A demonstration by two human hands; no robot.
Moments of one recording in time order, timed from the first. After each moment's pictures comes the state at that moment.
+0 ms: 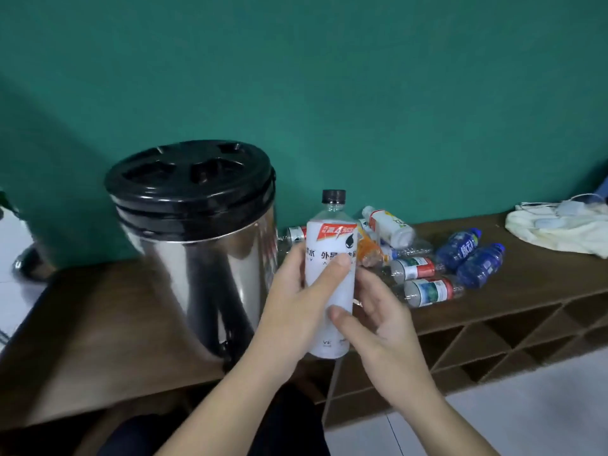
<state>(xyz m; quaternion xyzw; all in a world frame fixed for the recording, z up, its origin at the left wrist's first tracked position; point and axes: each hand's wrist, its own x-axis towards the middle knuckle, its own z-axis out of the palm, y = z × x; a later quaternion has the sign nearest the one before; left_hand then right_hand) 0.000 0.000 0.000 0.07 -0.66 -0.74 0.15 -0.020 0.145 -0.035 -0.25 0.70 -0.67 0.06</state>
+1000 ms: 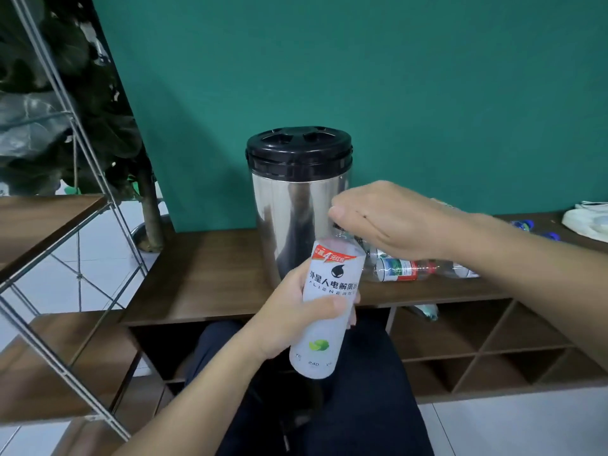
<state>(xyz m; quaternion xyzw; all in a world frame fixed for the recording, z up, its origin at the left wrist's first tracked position) 0.182 -0.066 -0.052 -0.10 -0.67 -0.74 0.05 0.042 0.094 0.080 -0.62 0.77 -0.10 -0.12</state>
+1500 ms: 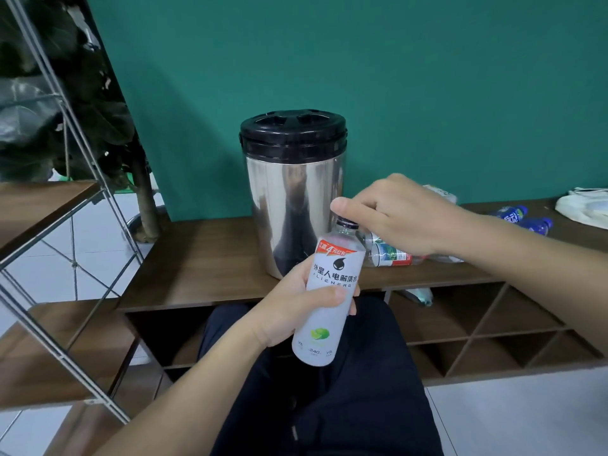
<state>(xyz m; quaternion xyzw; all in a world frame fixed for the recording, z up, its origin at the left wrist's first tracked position) 0.177 -0.060 -0.076 -0.09 -0.64 -0.76 -0.02 0.049 0.116 0.058 -0.53 0.83 -0.16 -0.09</state>
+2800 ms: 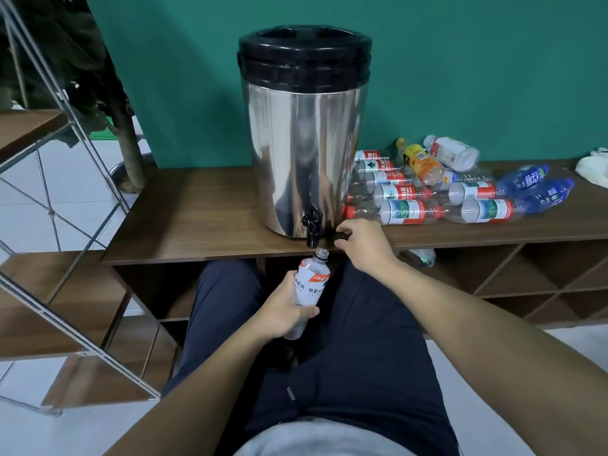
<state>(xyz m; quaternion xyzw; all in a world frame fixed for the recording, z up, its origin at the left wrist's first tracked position) 0.155 -0.113 -0.283 0.15 -0.80 -0.58 -0.02 -0.025 0.044 -0.196 -0.29 0.91 -0.28 0.01</state>
